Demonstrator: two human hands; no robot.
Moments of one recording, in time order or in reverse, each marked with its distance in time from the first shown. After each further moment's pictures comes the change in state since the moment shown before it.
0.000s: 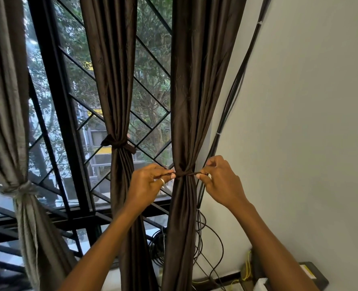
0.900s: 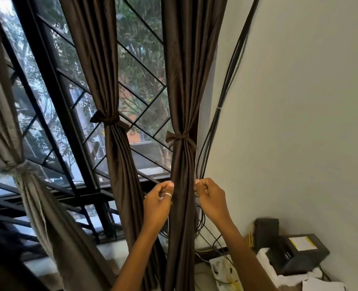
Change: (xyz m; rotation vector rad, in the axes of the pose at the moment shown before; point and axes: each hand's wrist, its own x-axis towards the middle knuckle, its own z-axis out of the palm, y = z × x) left_hand -0.099 -0.001 0.077 -0.259 0.074 -0.747; right_hand -0.083 0.007 0.084 0.681 -0.040 0.474
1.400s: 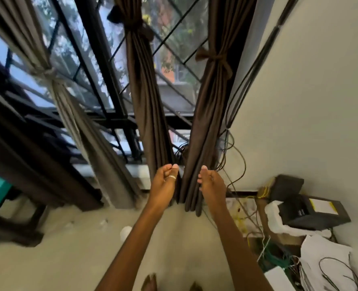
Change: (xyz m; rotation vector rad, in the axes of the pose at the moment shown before) left_hand -0.101 -0.084 -0.007 -0.105 0.149 -0.426; right_hand -0.097 0.107 0.064 0.105 -0.115 0.386
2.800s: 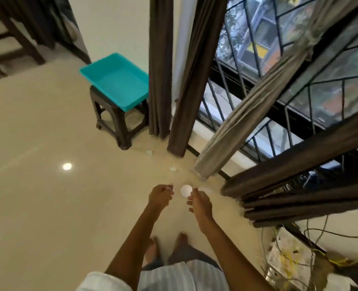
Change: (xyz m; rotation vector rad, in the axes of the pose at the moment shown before) left_hand -0.127 -0.199 -0.419 -0.332 0.384 -0.624; right_hand -0.304 0.055 0.326 -0.303 -0.728 0.292
